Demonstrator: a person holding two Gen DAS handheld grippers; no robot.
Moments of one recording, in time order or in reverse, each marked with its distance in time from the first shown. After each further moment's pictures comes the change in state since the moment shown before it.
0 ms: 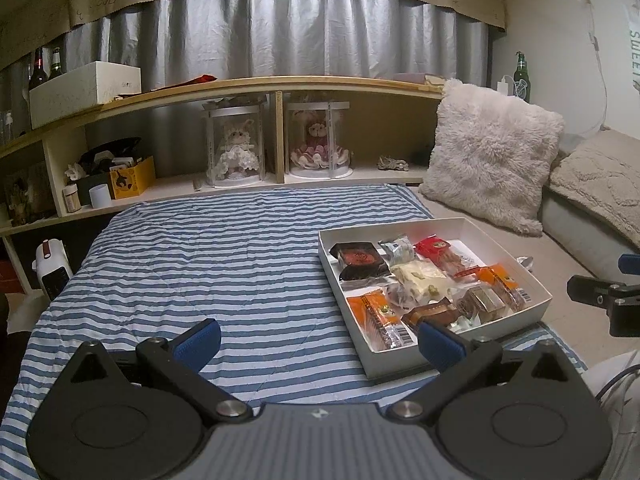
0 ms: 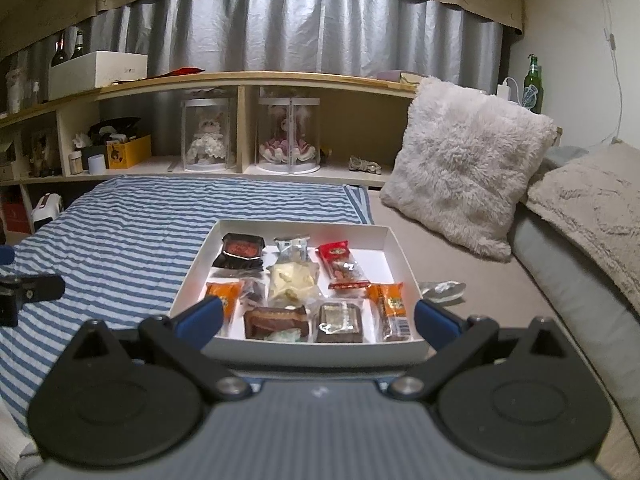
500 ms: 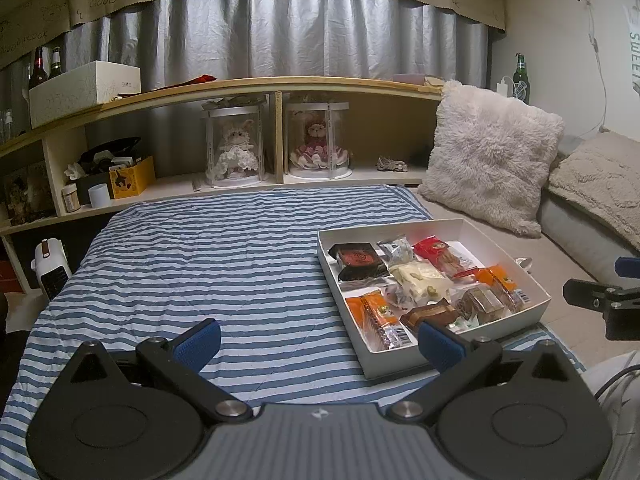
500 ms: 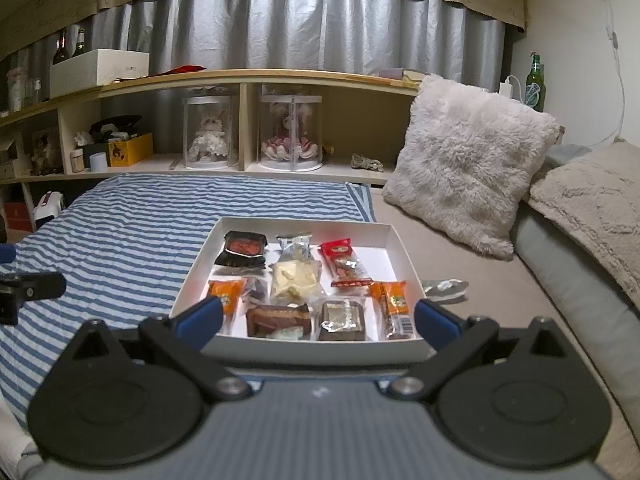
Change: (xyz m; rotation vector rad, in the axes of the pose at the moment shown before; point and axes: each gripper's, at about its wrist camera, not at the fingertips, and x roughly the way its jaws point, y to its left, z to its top) left arm 0.000 0.001 0.000 -0.002 -0.001 -0.004; right arm 0.001 0.003 -0.002 0.002 0.005 0.004
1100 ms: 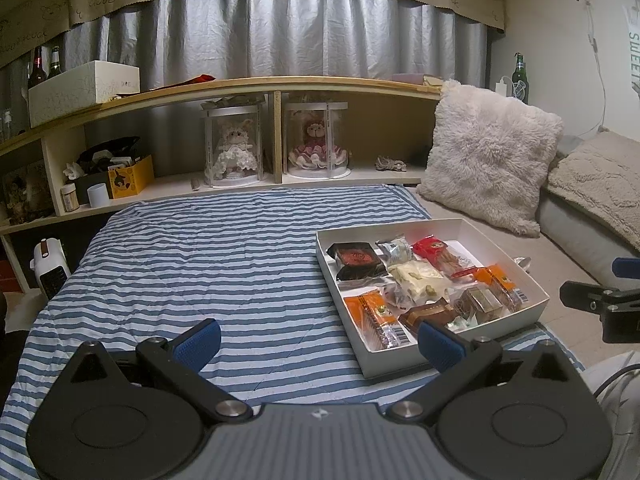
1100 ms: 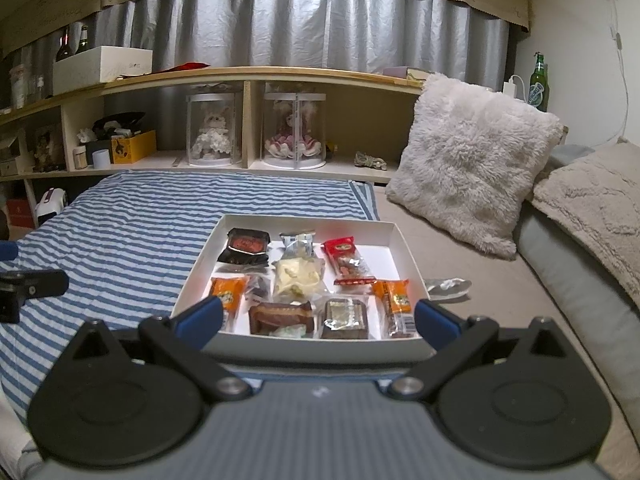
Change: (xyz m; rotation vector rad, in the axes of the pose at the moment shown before) left arm -0.001 -0.003 0.000 -0.001 0.001 0.000; right arm 0.000 0.001 -0.001 -0.009 0.005 0.008
